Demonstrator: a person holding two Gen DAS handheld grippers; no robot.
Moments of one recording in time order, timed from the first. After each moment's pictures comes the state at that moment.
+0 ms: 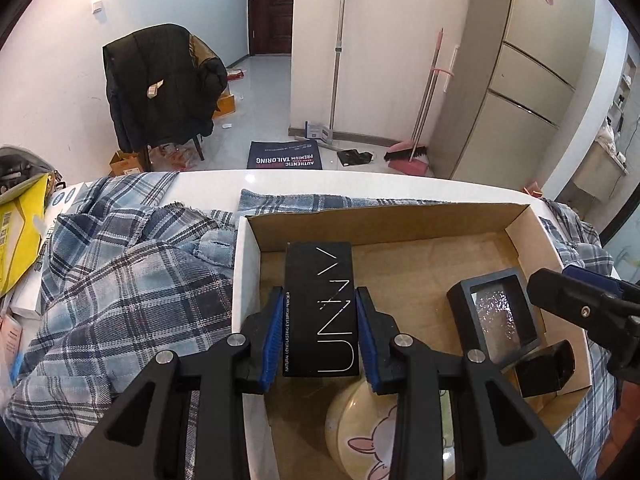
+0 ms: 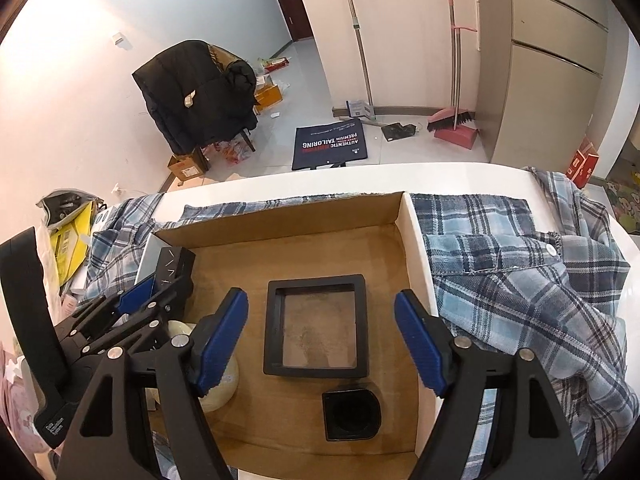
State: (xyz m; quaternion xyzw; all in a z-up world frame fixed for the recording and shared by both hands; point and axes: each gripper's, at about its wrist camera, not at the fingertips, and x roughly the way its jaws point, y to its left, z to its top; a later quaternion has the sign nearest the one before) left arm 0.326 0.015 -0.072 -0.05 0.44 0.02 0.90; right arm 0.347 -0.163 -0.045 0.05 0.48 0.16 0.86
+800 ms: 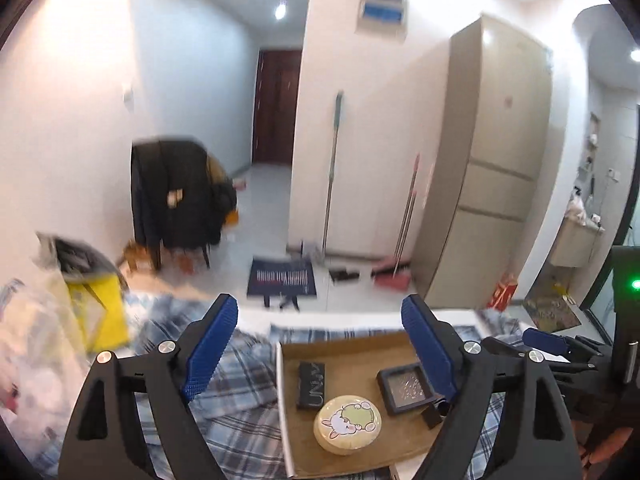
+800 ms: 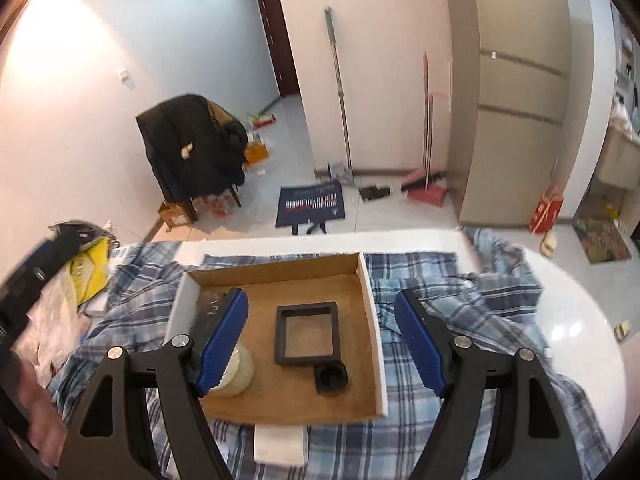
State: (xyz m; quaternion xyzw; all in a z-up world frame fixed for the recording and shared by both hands) left arm 0.200 0.028 0.101 -0.05 0.22 0.02 0.97; right arm 0.255 -0.184 0.055 0.03 0.36 0.12 0.93
